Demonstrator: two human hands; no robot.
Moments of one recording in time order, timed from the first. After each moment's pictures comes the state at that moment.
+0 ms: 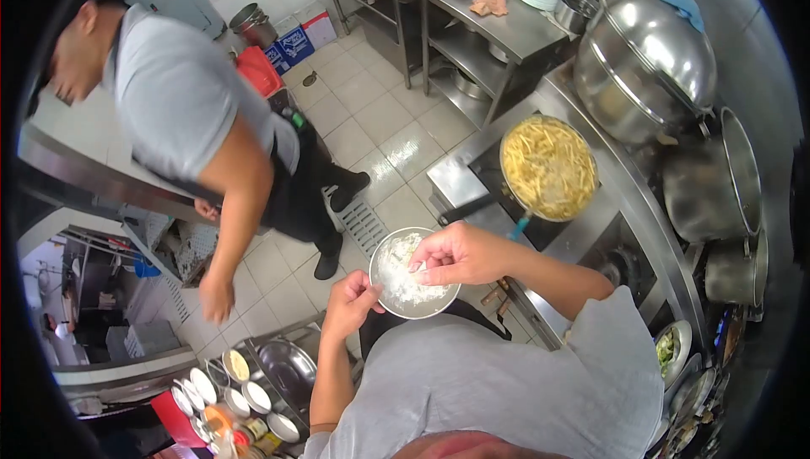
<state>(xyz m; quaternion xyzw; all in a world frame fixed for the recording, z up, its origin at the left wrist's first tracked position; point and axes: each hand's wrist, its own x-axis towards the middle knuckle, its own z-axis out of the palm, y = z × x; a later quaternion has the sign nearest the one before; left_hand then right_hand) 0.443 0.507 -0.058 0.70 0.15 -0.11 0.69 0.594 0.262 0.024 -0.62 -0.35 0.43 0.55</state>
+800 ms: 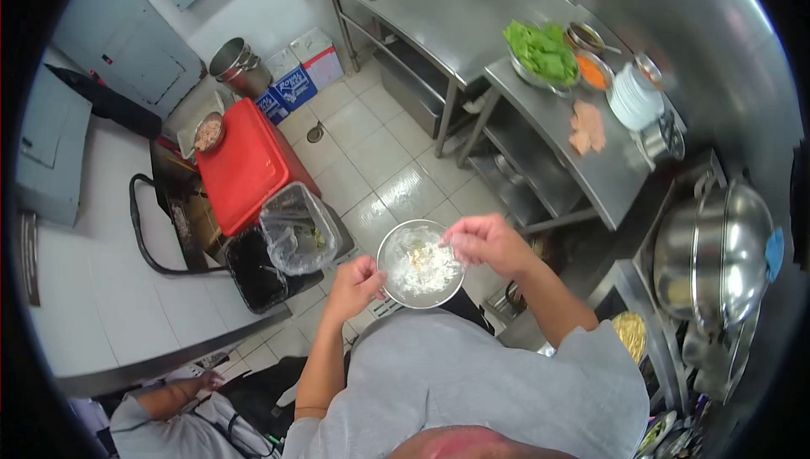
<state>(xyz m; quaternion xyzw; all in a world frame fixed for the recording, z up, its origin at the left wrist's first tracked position) 1.012 0.817 -0.073 0.73 0.10 -0.18 0.65 1.124 0.536 -0.011 -0.55 -0.11 0.39 0.73</state>
